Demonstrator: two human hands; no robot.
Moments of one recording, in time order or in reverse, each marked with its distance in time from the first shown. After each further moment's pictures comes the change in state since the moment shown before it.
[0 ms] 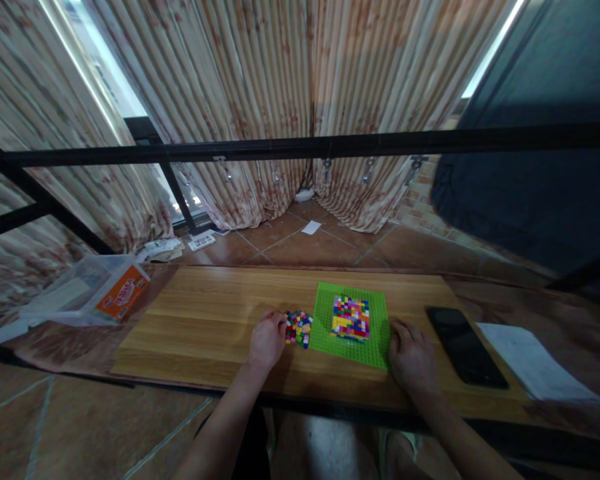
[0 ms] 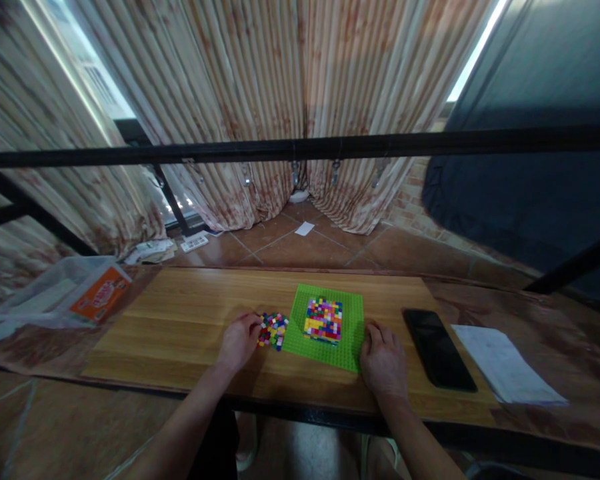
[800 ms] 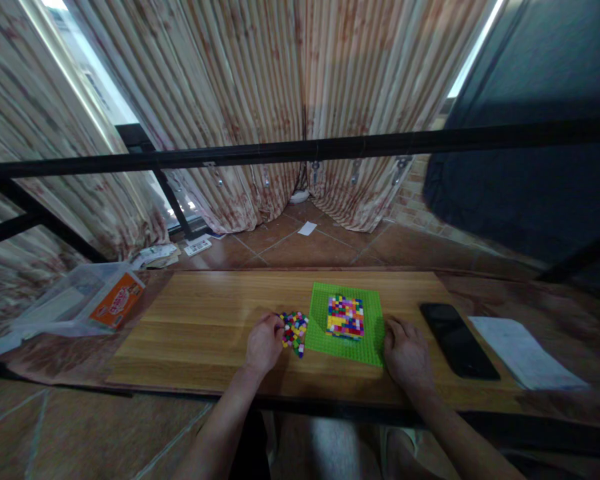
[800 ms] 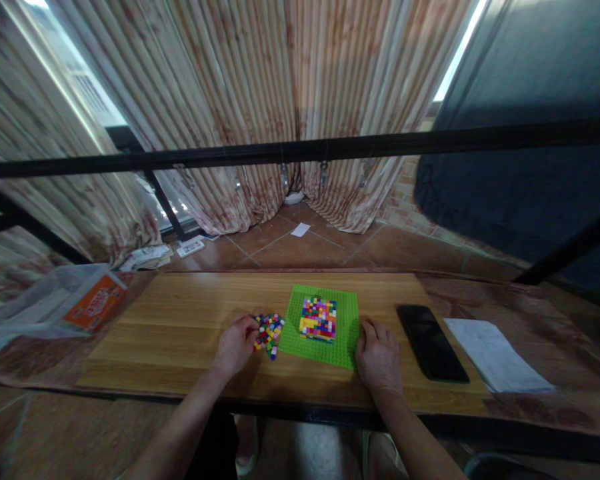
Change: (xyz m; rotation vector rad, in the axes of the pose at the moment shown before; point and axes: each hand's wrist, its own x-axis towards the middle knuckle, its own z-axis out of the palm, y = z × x) left_hand -0.002 0.000 -0.001 -0.058 -0.003 0.021; right_hand 0.001 -0.003 -0.002 -0.005 -0.018 0.017
